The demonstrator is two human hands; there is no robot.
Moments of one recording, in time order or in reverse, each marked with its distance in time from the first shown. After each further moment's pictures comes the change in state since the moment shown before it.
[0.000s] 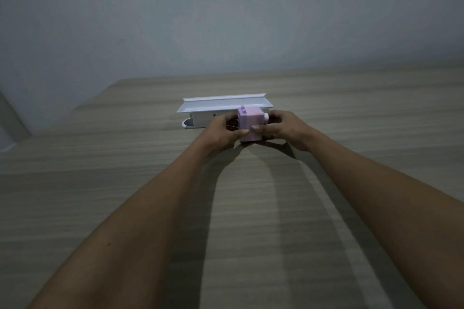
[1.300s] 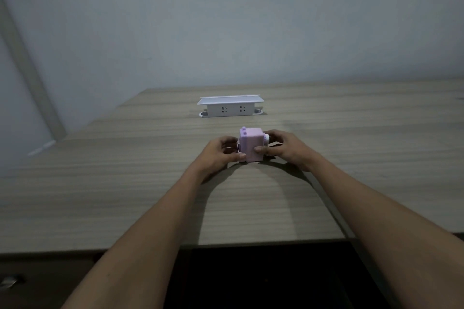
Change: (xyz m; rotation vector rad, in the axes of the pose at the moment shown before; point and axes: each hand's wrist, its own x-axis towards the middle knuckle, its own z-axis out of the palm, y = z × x) left_hand -0.239 0.028 0.038 -0.152 0.045 0.015; right_hand -0.235 -0.025 0.045 -0.074 -0.057 -0.118
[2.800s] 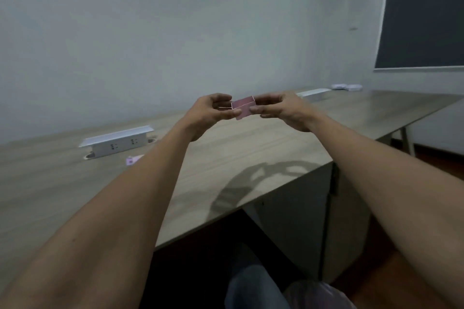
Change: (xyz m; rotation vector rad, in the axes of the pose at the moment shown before) left_hand -0.001 0.220 0.176 -0.016 -0.379 0.334; right_hand -0.207 -0.127 -0.195 -0.114 0.452 -0.056
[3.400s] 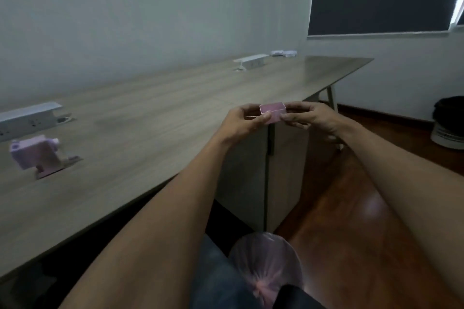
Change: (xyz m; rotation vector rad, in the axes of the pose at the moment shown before) left_hand -0.011 -0.021 0.244 -0.216 -0.279 0.055; right_hand -0.184 0.076 -0.133 0.240 0.329 0.290
